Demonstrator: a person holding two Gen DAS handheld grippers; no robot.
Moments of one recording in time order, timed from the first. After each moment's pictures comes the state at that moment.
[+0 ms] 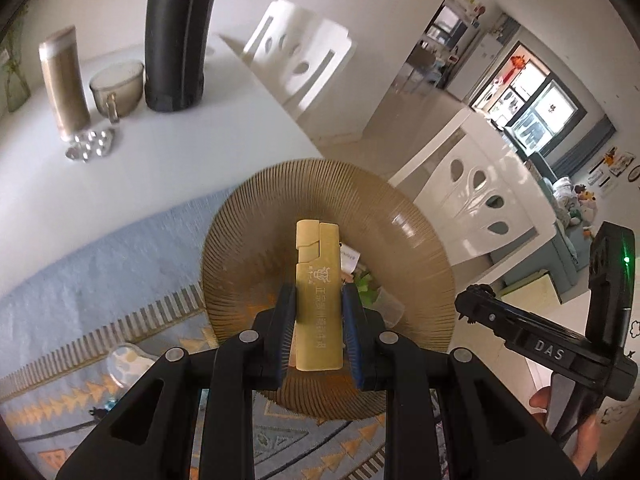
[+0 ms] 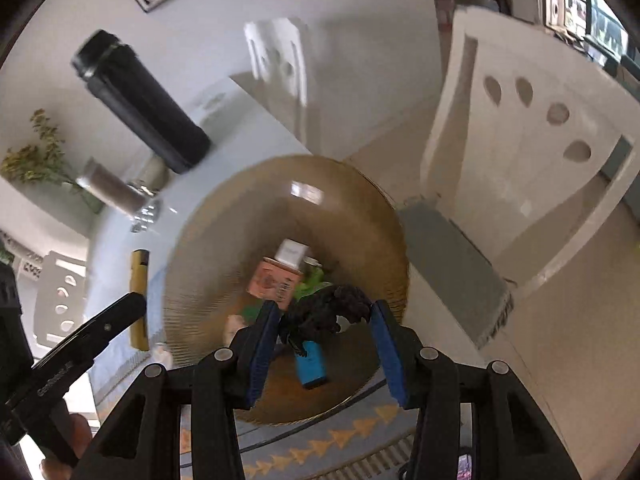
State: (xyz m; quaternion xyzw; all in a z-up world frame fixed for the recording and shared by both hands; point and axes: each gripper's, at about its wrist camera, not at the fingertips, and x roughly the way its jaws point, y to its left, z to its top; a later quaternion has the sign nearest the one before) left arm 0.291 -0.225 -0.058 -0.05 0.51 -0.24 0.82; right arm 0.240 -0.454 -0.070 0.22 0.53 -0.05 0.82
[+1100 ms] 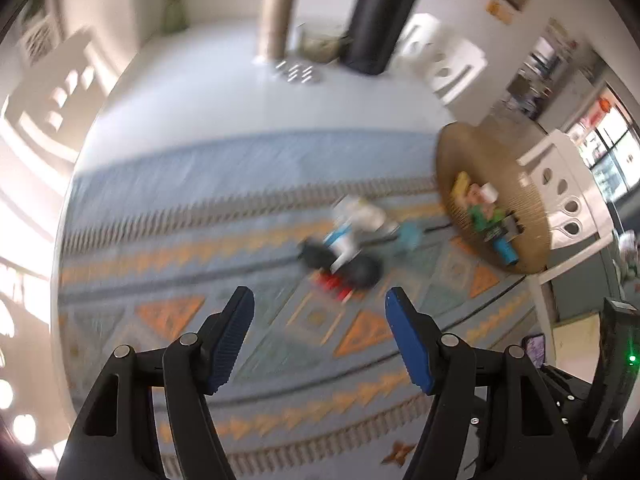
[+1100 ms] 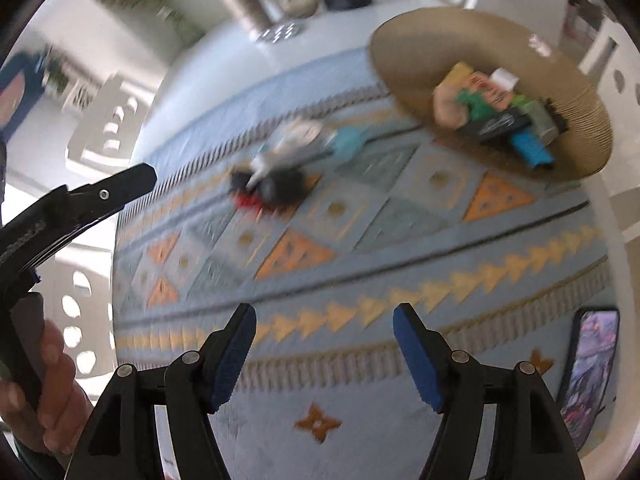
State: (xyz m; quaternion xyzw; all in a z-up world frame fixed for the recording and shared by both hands) left arm 0.148 -0.011 -0.068 -0.09 0.53 -0.05 0.84; right arm 0.124 -0.225 -0.097 0.10 0.62 0.13 0.76
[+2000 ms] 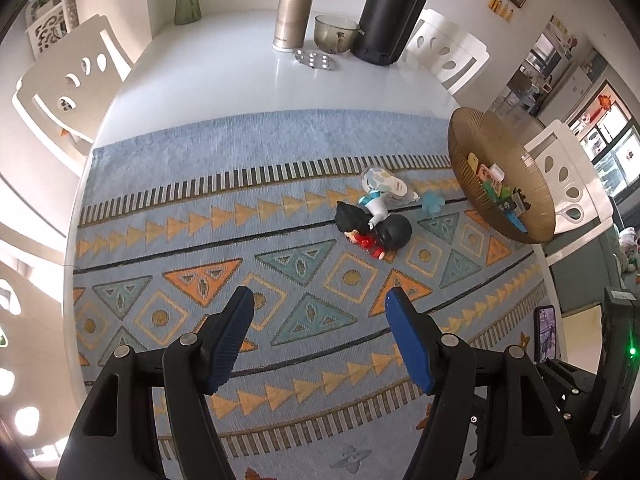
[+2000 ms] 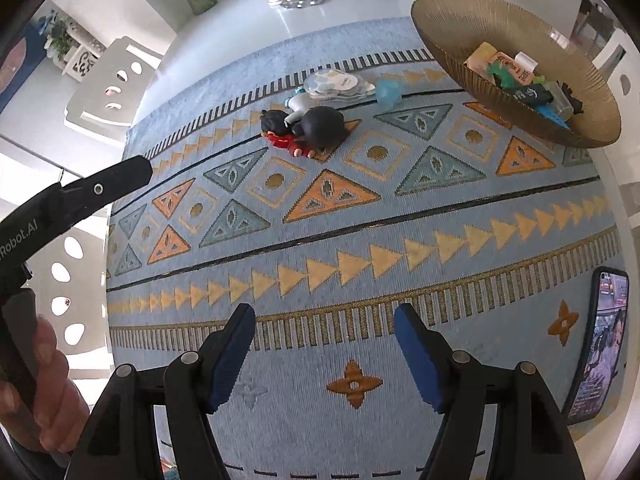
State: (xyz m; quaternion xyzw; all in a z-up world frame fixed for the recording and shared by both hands) left arm 0.121 0.012 -0.073 -0.07 0.54 -0.06 0.84; right arm 0.095 -0.187 -0.104 0.08 0.65 0.12 0.75
